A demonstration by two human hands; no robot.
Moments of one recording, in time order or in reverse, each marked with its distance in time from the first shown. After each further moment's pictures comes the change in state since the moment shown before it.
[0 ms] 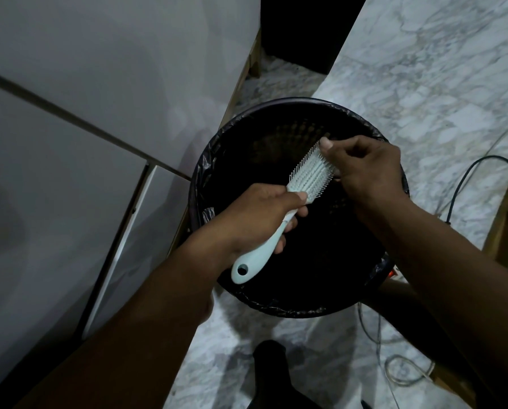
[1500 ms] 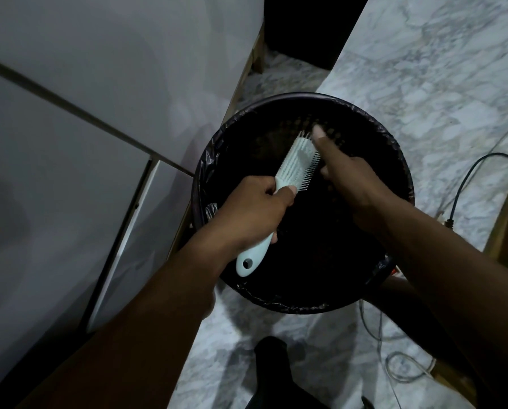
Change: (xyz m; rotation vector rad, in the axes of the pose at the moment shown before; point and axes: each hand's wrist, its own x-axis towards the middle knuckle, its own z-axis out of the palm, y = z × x) left_hand 0.004 -0.007 -0.006 0.222 0.194 0.087; right_hand -0.017 -0.014 0.008 -0.162 -0.246 0.382
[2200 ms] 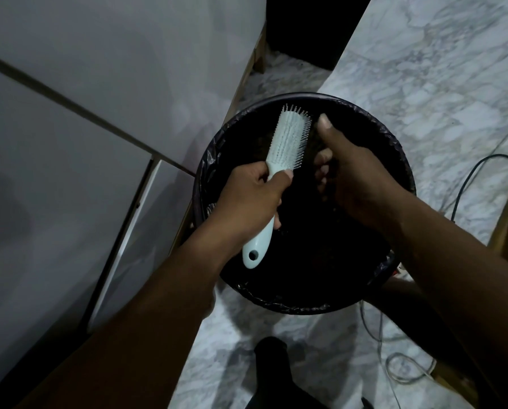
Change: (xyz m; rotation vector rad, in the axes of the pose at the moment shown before) left_hand 0.006 0.000 -0.002 -0.193 0.135 0.070; right_hand 0.001 -0.006 -0.002 0.249 -0.185 -0.050
